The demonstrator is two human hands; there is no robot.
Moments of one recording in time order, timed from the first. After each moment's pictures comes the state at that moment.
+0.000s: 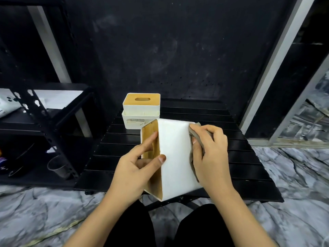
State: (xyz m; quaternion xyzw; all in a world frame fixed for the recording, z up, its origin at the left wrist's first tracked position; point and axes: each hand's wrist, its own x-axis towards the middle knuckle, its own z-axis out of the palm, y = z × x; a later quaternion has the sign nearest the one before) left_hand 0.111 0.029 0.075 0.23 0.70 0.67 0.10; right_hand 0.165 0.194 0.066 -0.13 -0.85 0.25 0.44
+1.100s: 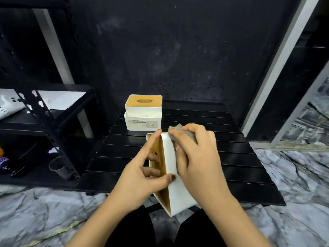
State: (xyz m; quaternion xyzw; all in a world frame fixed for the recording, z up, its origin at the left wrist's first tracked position) left_hand 0.114 0.024 0.076 0.29 0.71 0.63 0.16; right_hand 0.171 0.156 0.101 -0.05 -0.89 0.18 0.42
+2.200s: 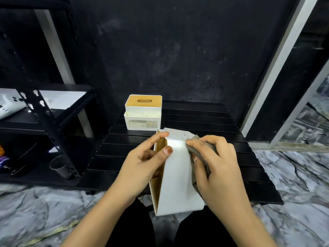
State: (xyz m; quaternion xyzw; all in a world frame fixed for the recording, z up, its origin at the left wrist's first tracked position) left_hand 0.119 0.034 0.100 0.23 0.69 0.67 0.17; right_hand 0.207 0.174 0.090 -0.07 -0.89 0.19 0.41
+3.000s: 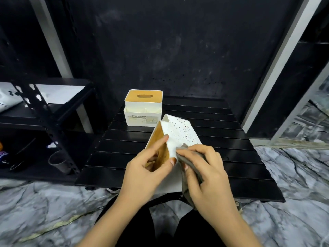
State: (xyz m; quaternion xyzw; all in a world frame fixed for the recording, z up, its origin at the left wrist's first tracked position) left_hand 0.117 0.038 0.056 0.27 0.70 0.65 0.07; right_hand 0.203 0.161 0.064 -0.04 -0.88 0.30 0.36
